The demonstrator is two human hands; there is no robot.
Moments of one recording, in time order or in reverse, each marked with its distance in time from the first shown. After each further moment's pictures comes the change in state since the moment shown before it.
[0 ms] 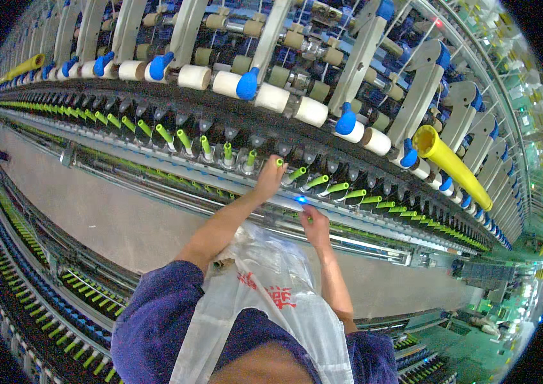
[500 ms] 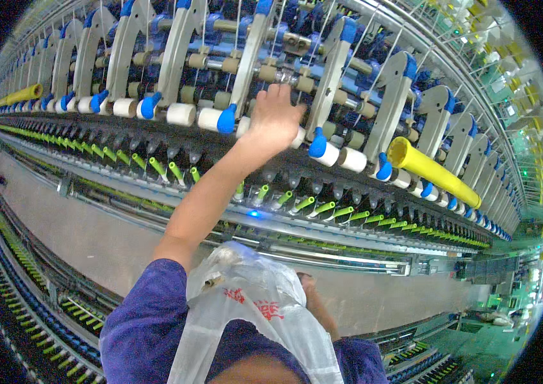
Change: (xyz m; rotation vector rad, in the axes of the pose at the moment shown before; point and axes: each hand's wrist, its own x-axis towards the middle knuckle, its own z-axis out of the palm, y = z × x) left_hand 0.169 0.207 -0.098 0.908 -0.103 0.550; right_hand -0.151 0.251 0.138 0.145 -0.290 0.513
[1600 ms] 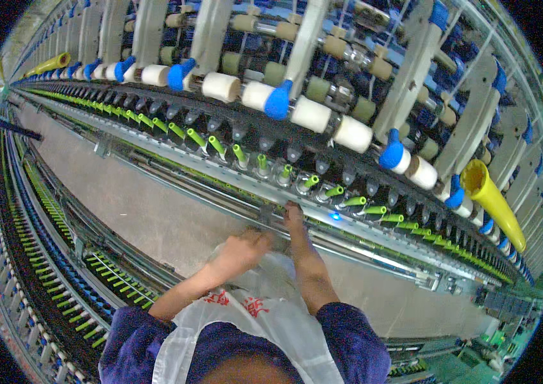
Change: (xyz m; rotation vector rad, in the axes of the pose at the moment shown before) left_hand -0.298 0.024 -0.009 -0.336 -0.480 -0.113; right_hand 0.191 -0.209 0.157 0.363 0.076 -0.534
